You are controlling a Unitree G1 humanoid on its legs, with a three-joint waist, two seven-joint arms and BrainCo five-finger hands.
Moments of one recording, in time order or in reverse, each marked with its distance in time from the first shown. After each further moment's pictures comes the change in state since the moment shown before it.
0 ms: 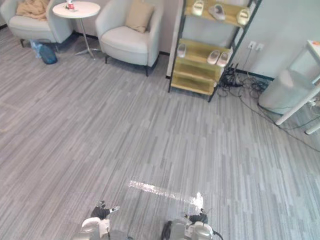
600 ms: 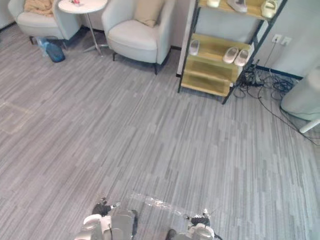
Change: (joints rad) left arm -0.016 -0.007 0.018 -0.036 0.018 0.005 -0.013; right arm 0.000 -0.006 -0.086 0.007 0.062 0.003 -0.013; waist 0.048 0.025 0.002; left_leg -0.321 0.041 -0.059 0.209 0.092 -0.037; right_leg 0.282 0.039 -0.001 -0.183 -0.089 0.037
